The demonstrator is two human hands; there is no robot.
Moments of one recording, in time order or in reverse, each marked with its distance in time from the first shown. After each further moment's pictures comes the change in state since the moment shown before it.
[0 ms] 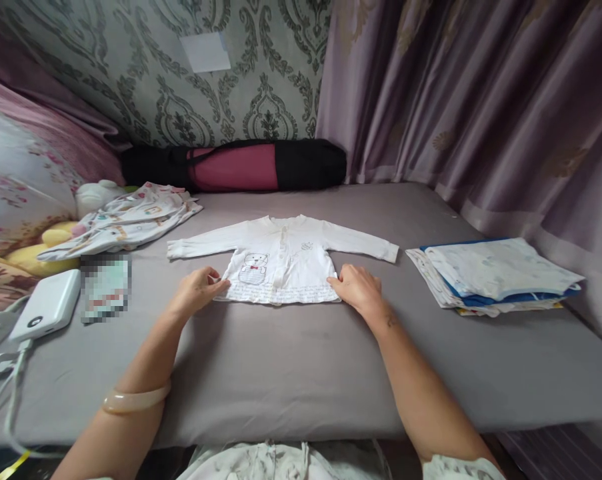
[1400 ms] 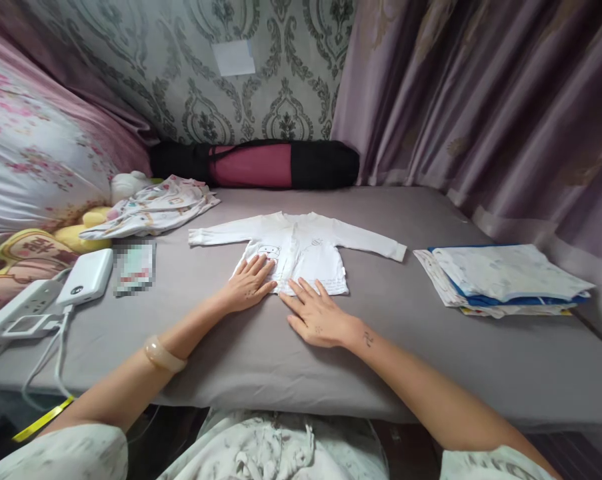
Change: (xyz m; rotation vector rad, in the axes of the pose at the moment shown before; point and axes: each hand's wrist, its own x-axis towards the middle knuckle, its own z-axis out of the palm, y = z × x) left_hand -0.026 0.039 0.040 0.313 -0.246 0.483; right_hand -0.072 -0.054 0.031 -0.084 -0.274 -0.855
